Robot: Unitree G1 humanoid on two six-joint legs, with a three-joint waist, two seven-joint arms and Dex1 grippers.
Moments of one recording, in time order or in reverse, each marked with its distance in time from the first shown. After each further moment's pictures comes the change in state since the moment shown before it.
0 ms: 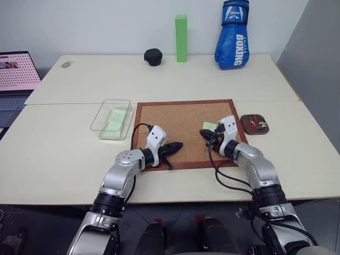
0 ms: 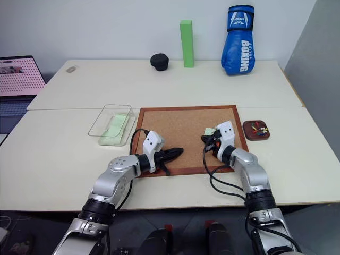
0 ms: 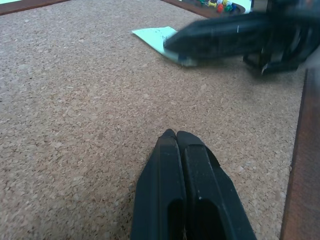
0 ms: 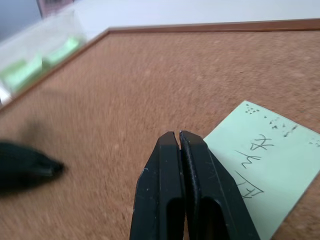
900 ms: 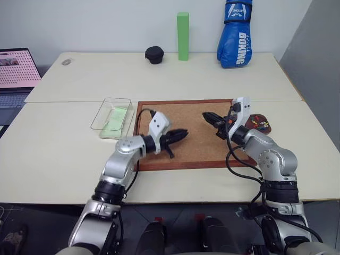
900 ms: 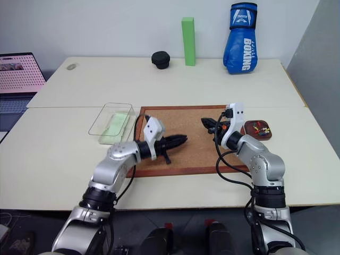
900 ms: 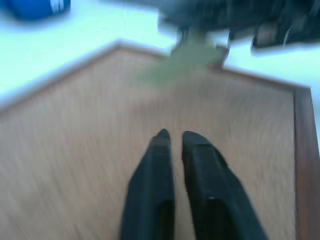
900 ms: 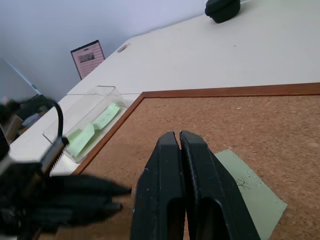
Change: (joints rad) left arm -0.173 0.032 -0.009 0.019 0.014 -0.165 -0.115; right arm -0.039 -0.013 -0.093 -0.242 0.216 0.315 -0.095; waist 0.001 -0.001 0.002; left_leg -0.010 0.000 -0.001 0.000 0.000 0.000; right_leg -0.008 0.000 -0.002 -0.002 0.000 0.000
